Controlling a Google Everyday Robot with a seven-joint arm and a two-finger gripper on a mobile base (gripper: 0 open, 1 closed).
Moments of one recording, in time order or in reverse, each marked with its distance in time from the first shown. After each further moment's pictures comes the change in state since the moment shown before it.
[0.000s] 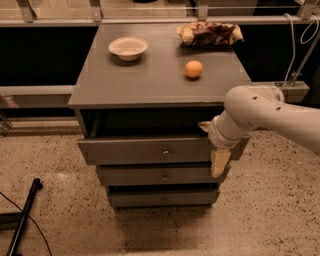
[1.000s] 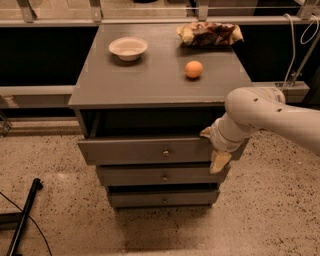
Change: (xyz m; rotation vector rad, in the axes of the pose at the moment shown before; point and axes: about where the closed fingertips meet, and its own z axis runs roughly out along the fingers) arm 0.003 0.012 0.001 -0.032 0.012 0.003
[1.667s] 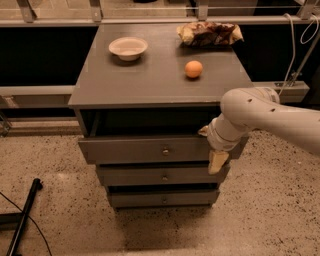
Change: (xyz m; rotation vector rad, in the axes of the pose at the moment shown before) arm -0.002 -0.008 0.008 0.012 0.011 0.005
